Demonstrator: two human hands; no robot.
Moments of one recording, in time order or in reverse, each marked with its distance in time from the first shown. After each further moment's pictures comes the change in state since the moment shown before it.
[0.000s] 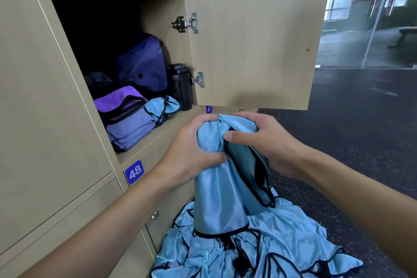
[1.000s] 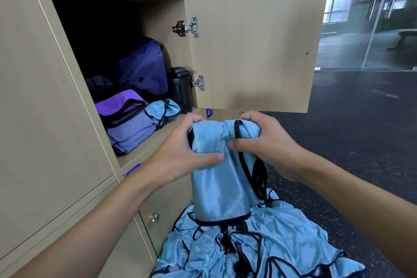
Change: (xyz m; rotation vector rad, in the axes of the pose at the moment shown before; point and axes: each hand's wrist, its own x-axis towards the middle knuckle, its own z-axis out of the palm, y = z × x) left_hand 0.005 -0.007 -0.020 -0.056 -0.087 -0.038; right_hand -0.001 -0.001 -0.004 -0.213 0.076 -0.094
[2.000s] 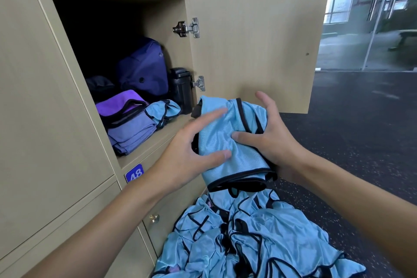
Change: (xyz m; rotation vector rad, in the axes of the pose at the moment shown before) left_hand -0.004 -0.003 0.010 0.004 0.022 0.217; right_hand 0.003 0.008 -0.003 0.150 0.116 0.019
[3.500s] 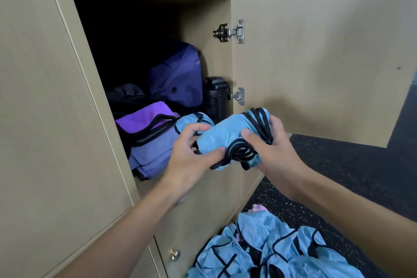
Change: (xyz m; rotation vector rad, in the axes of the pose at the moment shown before) left_hand 0.065 -0.089 -0.042 -0.264 0.417 -0.320; right_hand 0.120 0.044 0.069 0.317 -0.067 0.036
